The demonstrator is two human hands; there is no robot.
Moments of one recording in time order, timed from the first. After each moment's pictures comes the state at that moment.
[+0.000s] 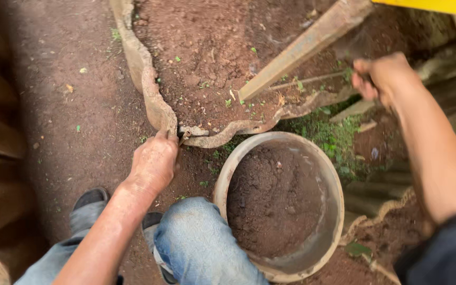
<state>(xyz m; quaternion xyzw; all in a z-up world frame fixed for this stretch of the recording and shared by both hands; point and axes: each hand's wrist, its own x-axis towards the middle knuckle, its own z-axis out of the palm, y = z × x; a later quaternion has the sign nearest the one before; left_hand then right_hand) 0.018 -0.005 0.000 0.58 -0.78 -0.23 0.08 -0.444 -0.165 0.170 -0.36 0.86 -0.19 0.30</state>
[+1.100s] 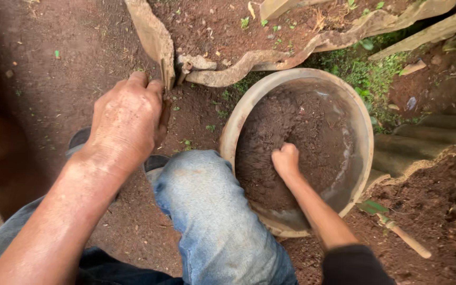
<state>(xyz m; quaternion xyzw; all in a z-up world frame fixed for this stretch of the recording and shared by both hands) 0.036 0.013 0.026 0.57 -0.80 -0.18 0.08 -0.419 0.137 -0.206 -0.60 0.78 -0.08 0.17</state>
